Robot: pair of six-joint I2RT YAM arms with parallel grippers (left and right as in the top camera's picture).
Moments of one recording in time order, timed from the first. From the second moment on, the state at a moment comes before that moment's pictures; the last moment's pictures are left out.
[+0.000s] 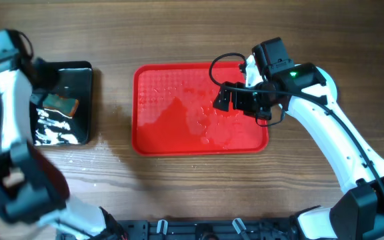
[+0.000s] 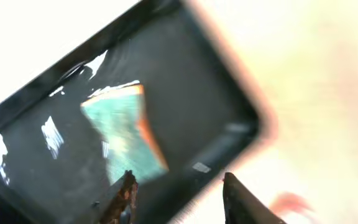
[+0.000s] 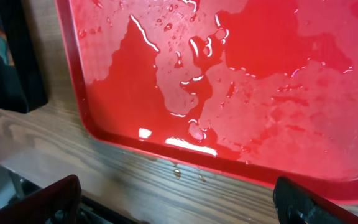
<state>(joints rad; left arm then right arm) 0.39 1.75 1.48 -0.82 0.04 -0.58 0.33 1.59 1.32 -1.01 -0.43 0.44</state>
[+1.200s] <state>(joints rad) 0.39 1.25 1.50 -1.31 0.34 -0.60 0.33 0.81 1.32 -1.47 -0.20 0.43</state>
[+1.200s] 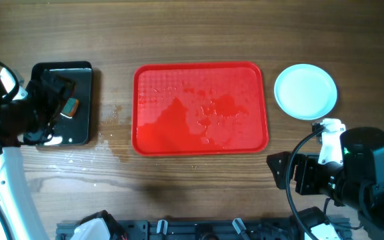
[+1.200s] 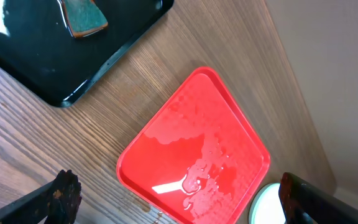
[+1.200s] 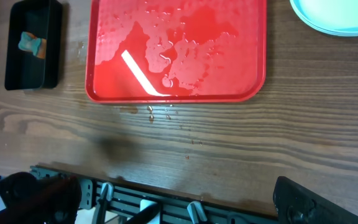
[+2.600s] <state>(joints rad) 0.39 1.25 1.50 -1.31 0.34 -0.60 0.02 0.02 0.32 -0.24 -0.11 0.23</state>
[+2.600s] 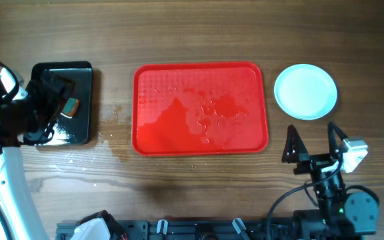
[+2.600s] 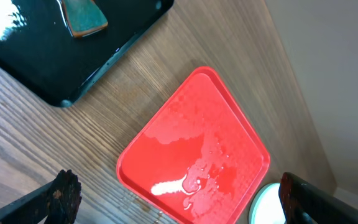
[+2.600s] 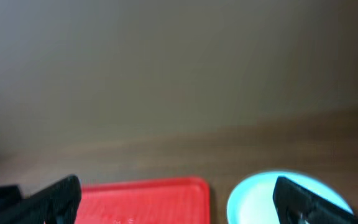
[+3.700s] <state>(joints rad) 0.39 1.25 1.50 -1.31 0.34 -0.60 0.01 0.02 0.01 0.00 -0.07 -0.01</state>
